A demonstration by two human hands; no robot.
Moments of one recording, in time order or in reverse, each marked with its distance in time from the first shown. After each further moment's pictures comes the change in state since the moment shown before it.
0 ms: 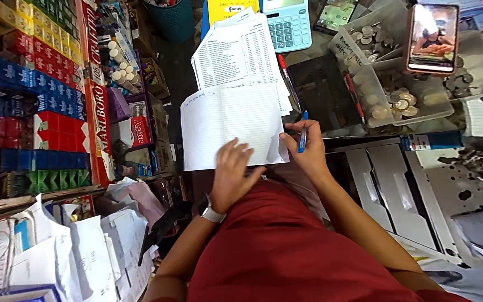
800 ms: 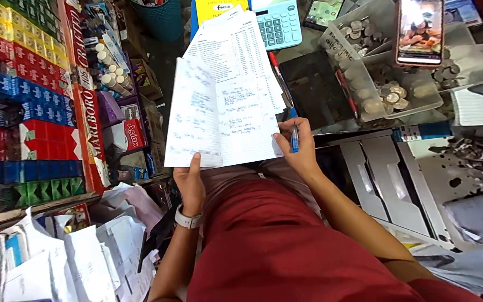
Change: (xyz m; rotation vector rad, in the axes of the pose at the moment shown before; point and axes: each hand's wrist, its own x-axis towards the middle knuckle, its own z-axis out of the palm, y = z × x) left_hand -0.003 -0.024 -0.042 -1.014 0.547 -0.778; right_hand -0.002 0.001 0.009 0.021 0.014 -0.052
